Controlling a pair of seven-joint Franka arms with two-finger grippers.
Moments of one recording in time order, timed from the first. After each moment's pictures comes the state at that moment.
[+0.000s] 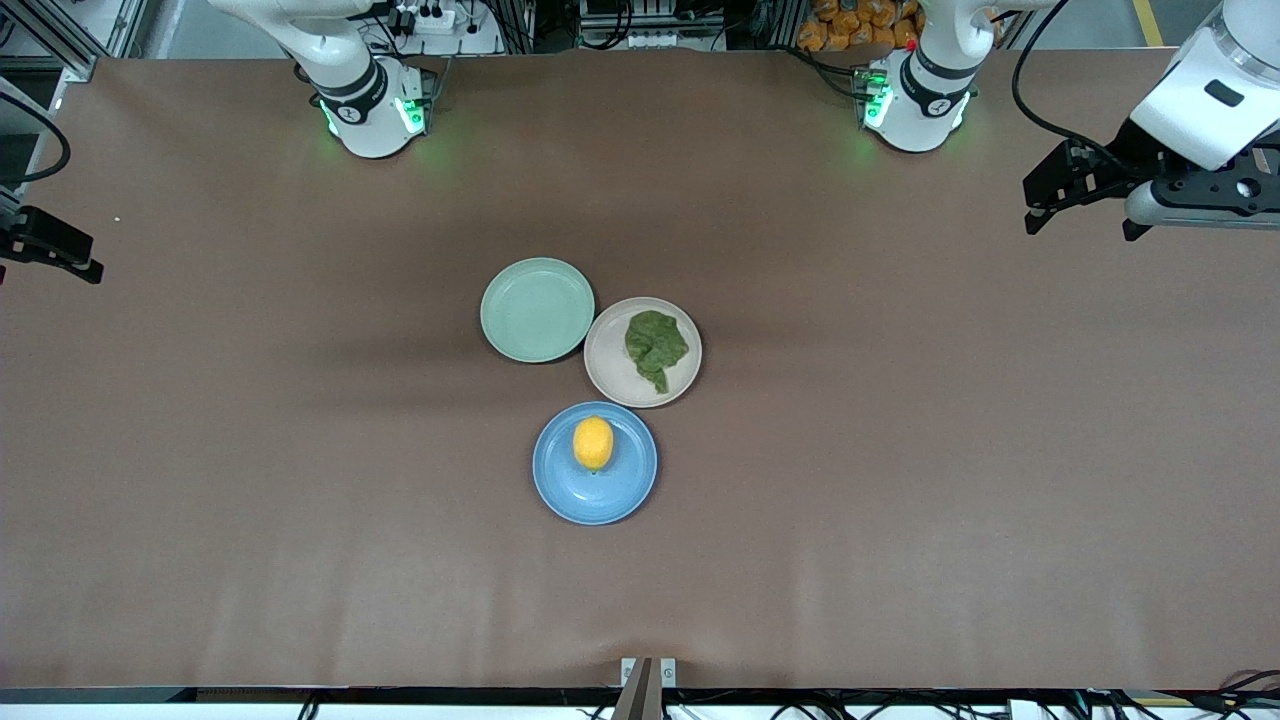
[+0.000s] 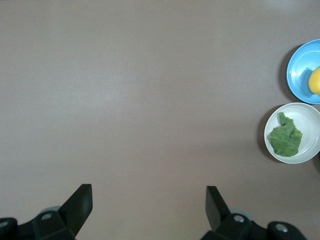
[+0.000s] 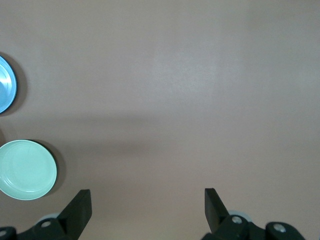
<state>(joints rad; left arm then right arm) -0.08 -0.05 -0.12 -1.54 0.00 1.55 -0.12 -0.01 0.08 -0.07 -1.41 -0.03 1.49 -0.12</state>
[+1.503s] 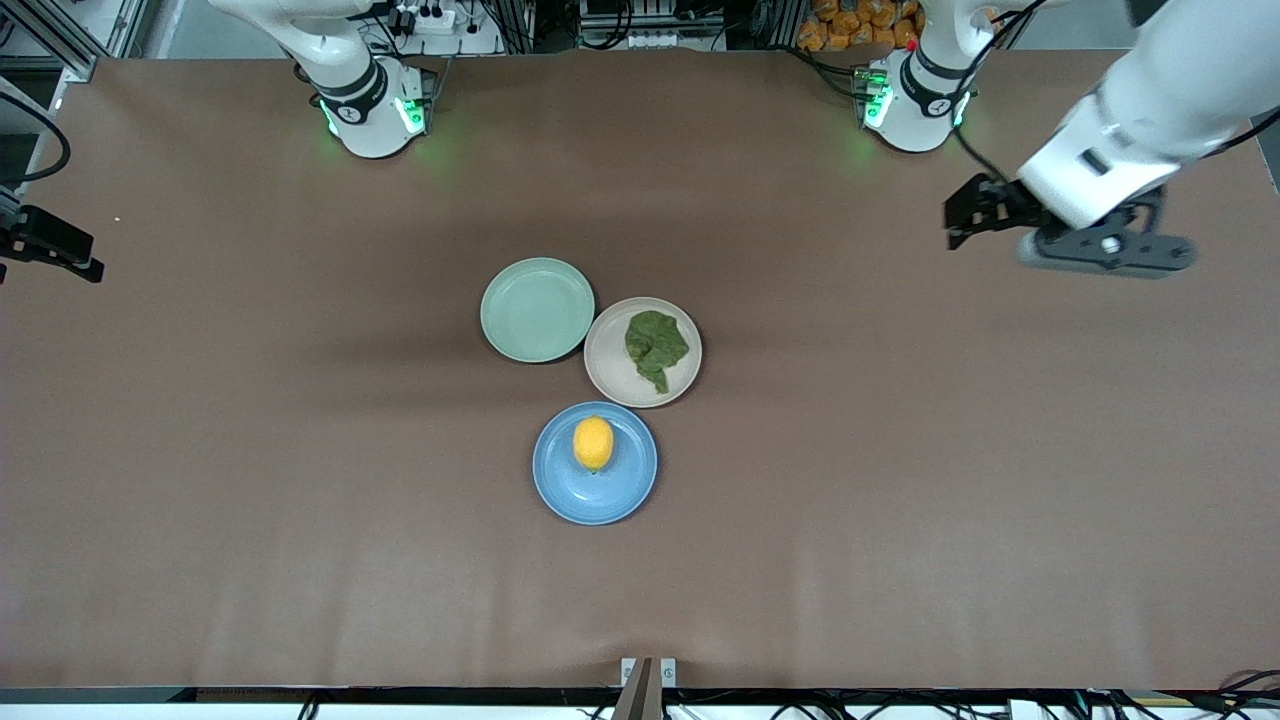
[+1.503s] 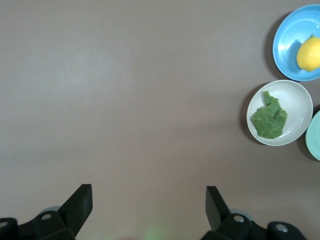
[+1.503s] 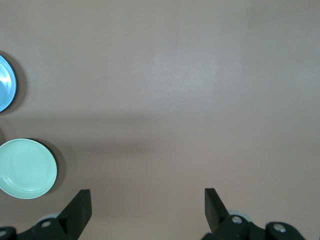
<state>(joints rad) -0.10 0.06 -0.22 -1.54 -0.03 1.54 -0.23 -0.01 0.08 -0.07 -1.41 -0.03 1.48 -0.12</state>
